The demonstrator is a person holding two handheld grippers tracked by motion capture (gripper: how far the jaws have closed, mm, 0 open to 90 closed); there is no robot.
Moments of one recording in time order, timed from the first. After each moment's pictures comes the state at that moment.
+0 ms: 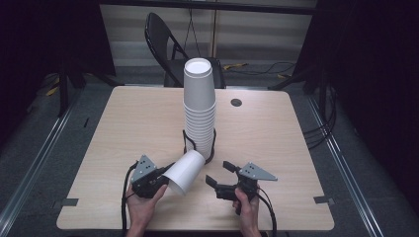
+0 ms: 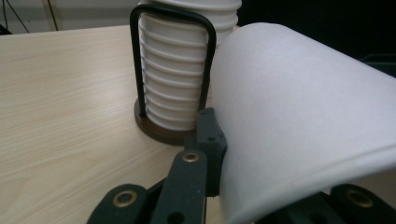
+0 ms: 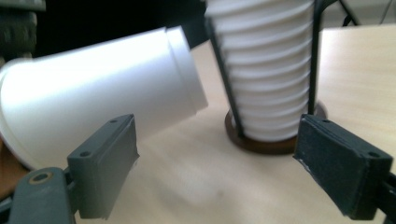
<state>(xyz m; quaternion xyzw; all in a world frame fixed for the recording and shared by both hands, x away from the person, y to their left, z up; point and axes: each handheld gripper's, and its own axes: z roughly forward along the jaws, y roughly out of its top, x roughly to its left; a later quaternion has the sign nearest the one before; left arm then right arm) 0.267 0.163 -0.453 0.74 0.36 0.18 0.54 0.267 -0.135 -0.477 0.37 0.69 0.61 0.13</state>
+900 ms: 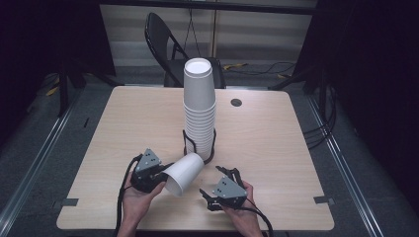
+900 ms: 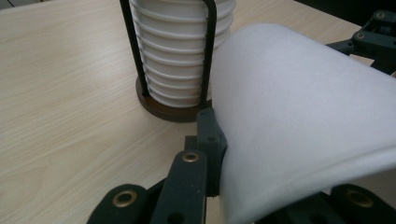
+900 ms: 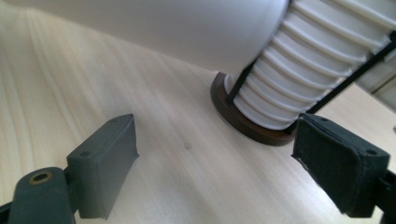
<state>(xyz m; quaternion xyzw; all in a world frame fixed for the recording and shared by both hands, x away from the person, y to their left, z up) 0.280 0.162 -0.436 0.80 0.35 0.16 0.47 0.251 -0.102 -0.488 0.19 0.82 0.44 0.32</state>
